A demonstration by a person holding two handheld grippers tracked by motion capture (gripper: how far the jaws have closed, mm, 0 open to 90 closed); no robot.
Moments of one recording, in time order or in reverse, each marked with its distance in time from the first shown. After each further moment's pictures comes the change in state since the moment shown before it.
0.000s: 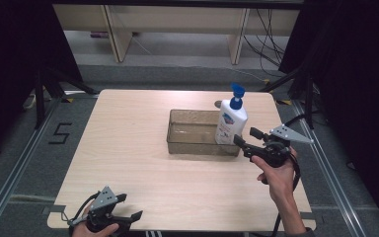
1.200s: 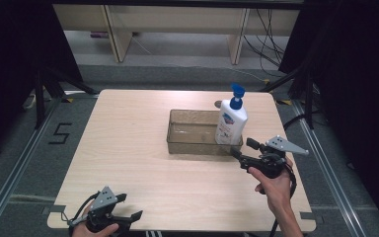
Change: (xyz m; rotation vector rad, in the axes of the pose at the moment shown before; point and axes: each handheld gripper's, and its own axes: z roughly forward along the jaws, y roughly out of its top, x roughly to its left) left arm 0.000 0.001 -0.001 0.010 0.001 0.012; right arm 0.006 -0.028 -0.002 0.033 0.034 0.007
